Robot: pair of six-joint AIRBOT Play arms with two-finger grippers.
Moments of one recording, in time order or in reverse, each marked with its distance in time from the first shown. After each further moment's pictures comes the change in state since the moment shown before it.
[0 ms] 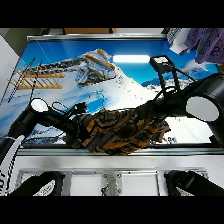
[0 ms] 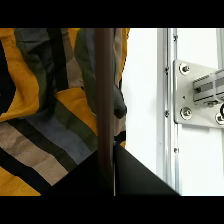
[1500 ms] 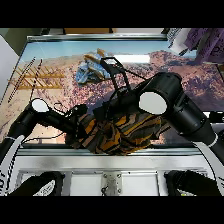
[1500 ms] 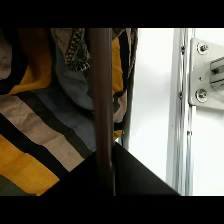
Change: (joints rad) left arm 0.000 0.000 0.000 0.083 0.027 -0.016; right arm 0.145 -0.229 0.143 0.282 -0.266 -0.036
